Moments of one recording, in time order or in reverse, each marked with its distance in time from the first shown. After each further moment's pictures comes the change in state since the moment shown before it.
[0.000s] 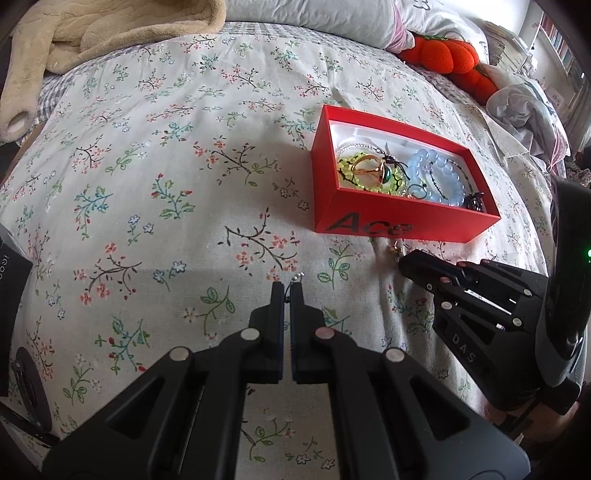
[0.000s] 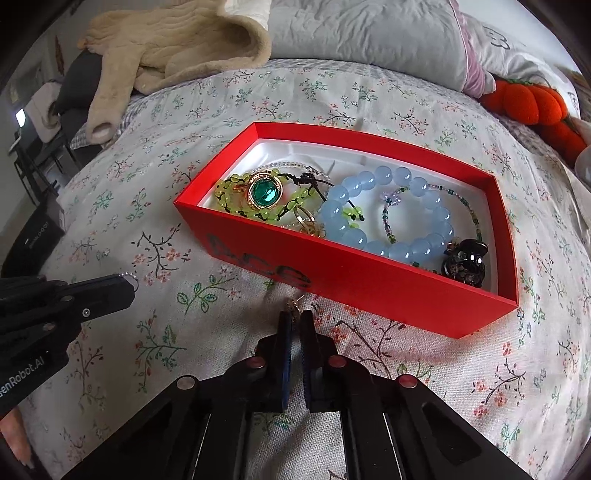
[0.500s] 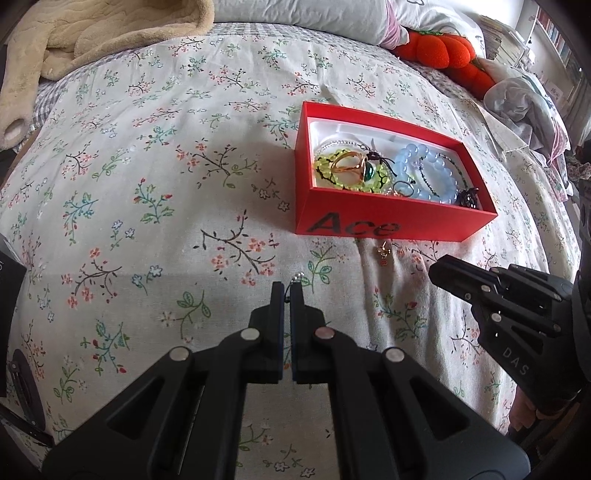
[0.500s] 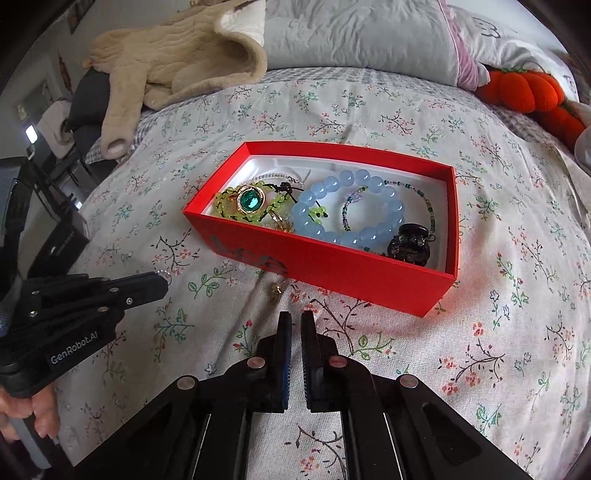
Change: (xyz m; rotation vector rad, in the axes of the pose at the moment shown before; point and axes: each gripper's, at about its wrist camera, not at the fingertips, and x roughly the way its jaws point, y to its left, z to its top) left arm 0.004 -0.018 0.001 0.014 -0.002 0.008; right arm -0.033 -0.029 -0.013 0.032 -0.023 0.079
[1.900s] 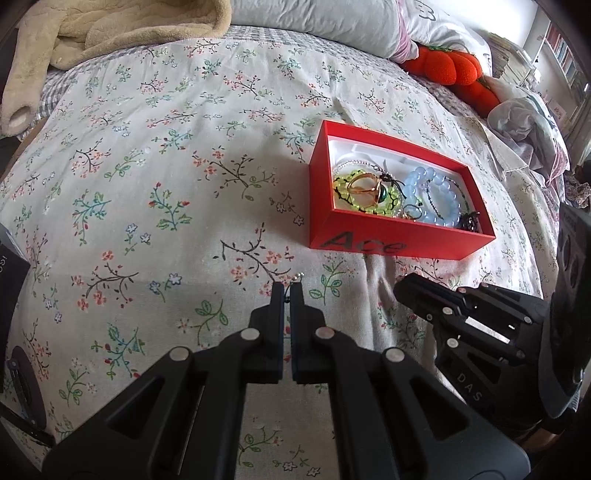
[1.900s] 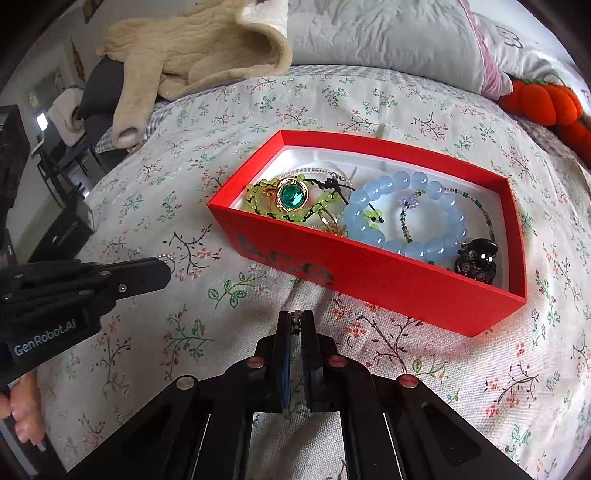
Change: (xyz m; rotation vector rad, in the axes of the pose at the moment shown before) left arm -0.008 0.016 0.008 -0.054 -0.019 -0.023; right arm 0.021 0.025 0.007 -0.053 -0.005 0.030
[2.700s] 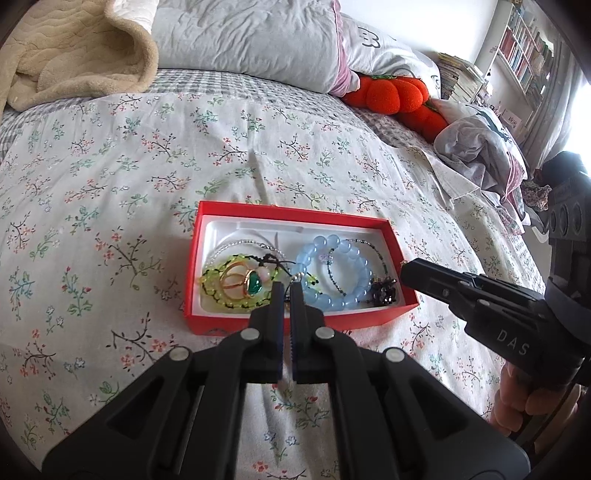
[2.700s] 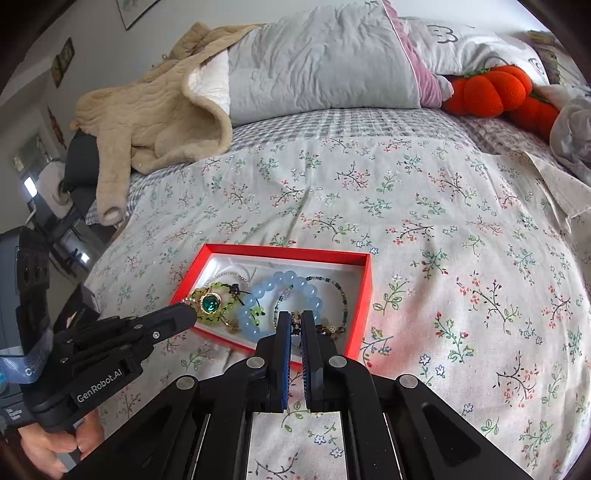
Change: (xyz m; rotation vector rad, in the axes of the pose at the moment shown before) left arm 0.004 -0.064 0.041 0.063 -0.150 -0.175; right arm -0.067 -0.085 0.036 0.184 -0.134 0.000
